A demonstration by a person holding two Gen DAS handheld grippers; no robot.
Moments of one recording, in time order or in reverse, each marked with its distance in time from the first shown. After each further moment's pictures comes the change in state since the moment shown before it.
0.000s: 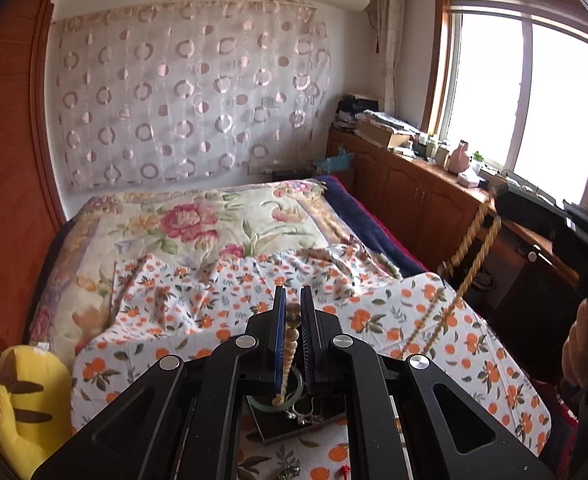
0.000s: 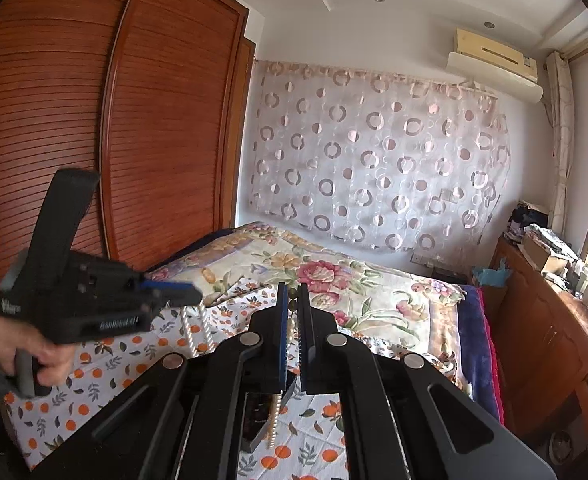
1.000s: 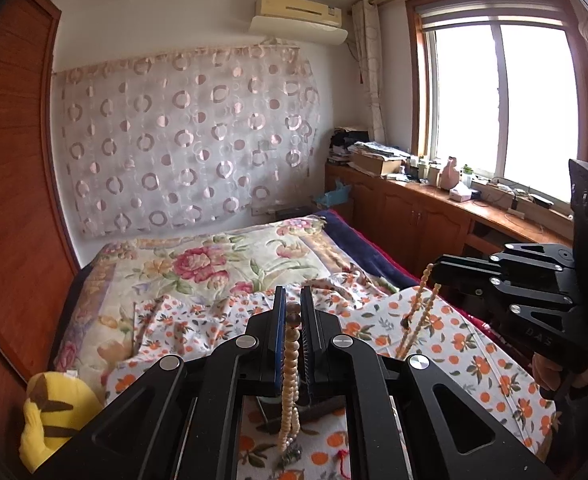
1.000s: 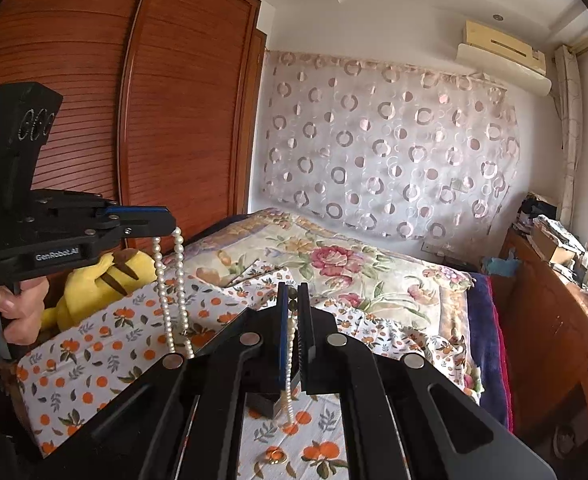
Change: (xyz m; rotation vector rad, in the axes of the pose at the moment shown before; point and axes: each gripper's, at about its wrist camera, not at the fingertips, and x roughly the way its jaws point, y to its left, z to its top) left arm -0.071 -0.034 -0.005 0.102 -0.151 0.046; right arm -0.029 0.020 -0.031 -0.008 0.038 0.041
